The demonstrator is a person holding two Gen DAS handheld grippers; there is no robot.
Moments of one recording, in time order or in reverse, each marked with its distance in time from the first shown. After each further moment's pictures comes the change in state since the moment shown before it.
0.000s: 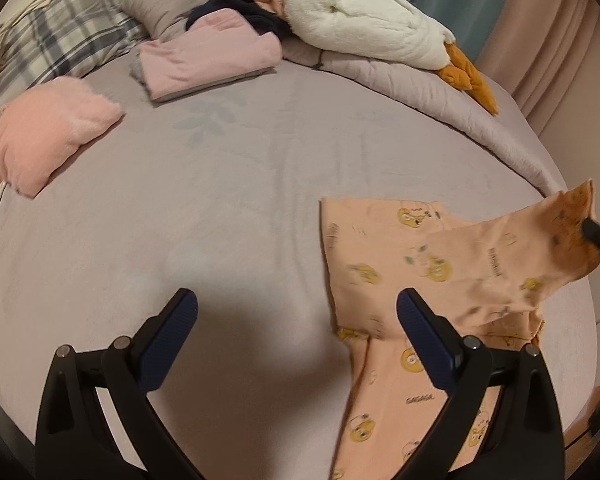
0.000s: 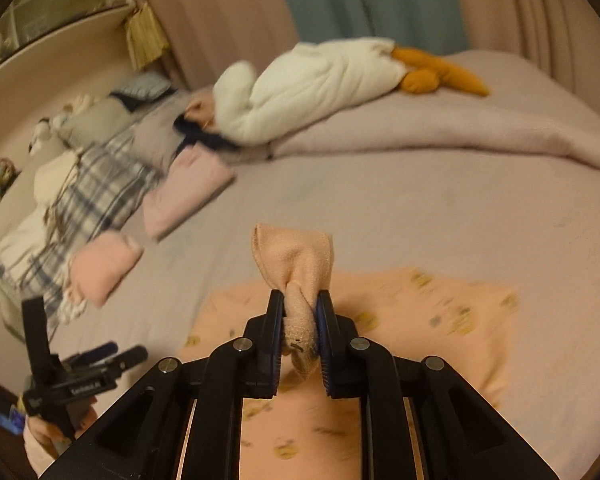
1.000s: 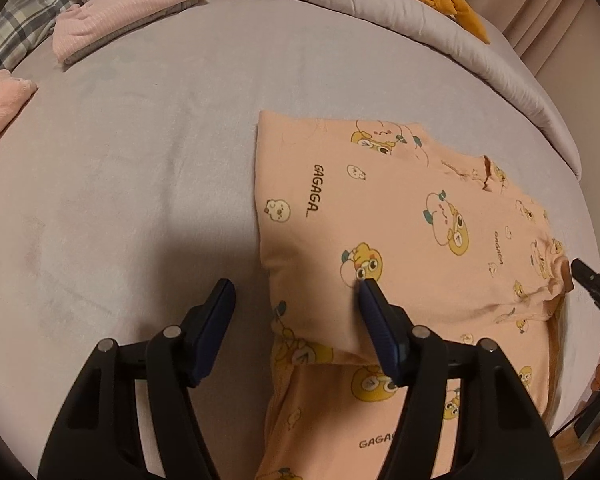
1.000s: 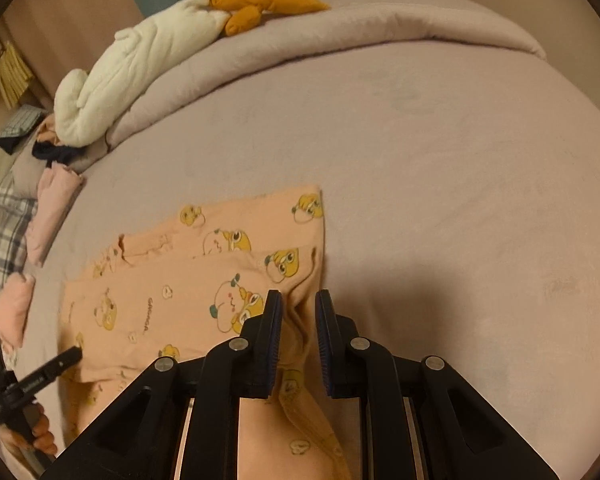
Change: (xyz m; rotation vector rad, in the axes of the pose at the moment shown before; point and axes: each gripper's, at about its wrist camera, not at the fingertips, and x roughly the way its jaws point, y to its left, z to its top) left arm 0.084 -0.062 -0.012 0.075 0.199 -0.031; right arm 0.009 -0.140 -0.057 0.293 0.153 -0.274
